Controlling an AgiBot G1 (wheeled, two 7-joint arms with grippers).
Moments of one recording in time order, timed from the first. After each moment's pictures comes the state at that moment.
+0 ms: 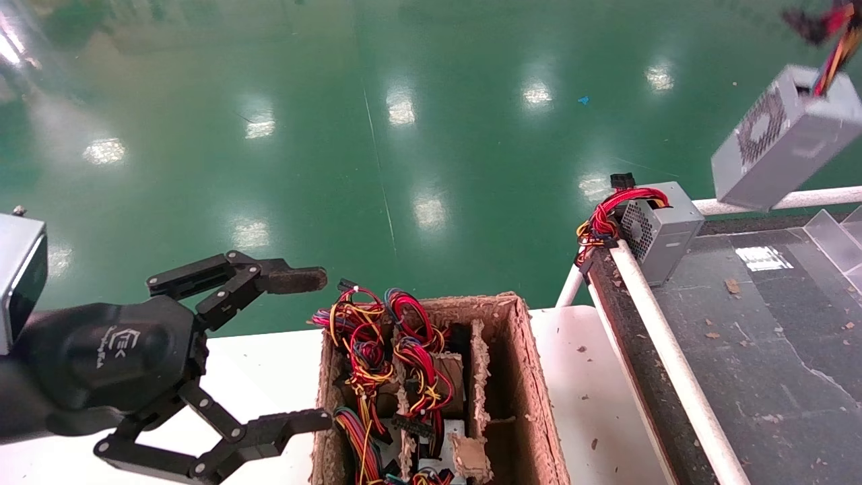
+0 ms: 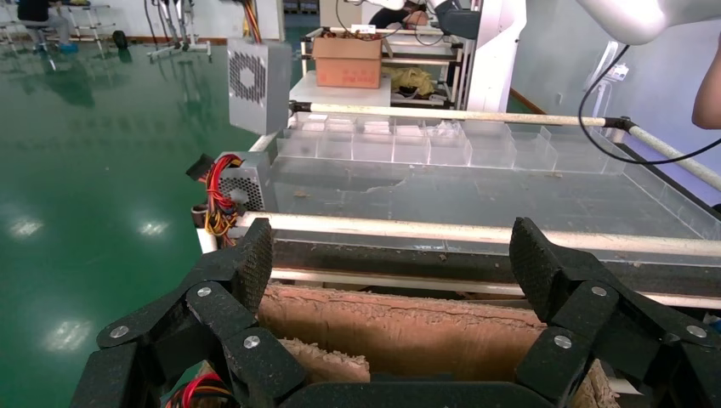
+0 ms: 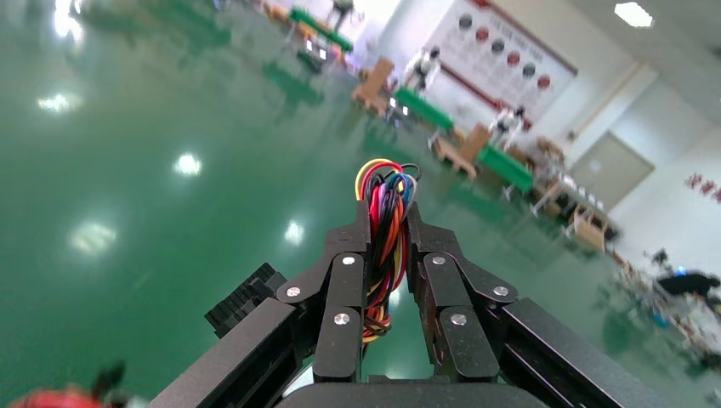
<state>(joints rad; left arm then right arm) -1.10 0.58 0.37 -1.26 0.67 1.46 -0.14 1.23 -0.46 -0.16 1.34 -1.30 -0.67 0.33</state>
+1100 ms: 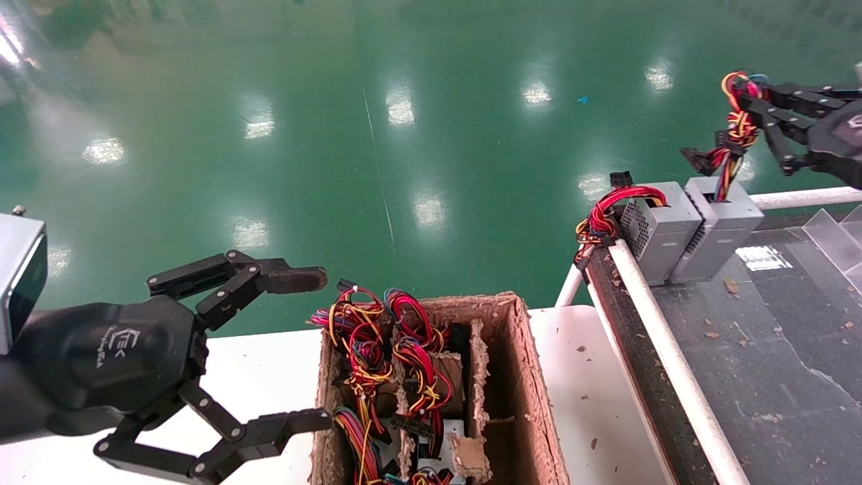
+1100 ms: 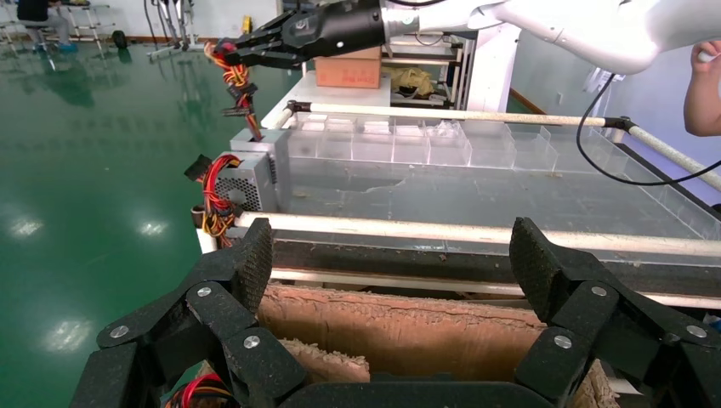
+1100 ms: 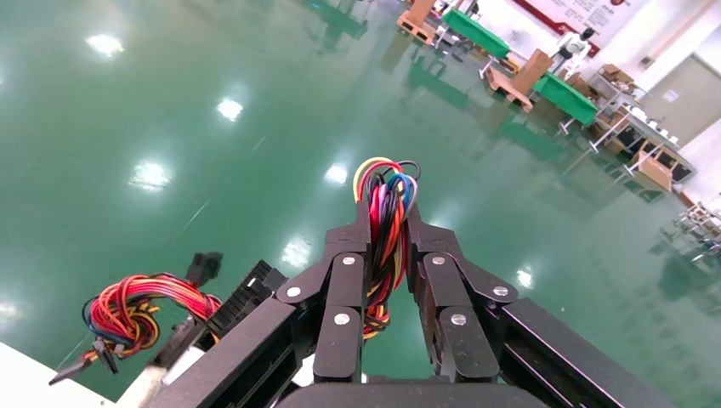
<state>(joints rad) -1.10 0.58 0.37 -1.26 0.67 1.46 -0.14 1.15 -0.59 -0.27 1.26 -1.43 -0.60 0.34</state>
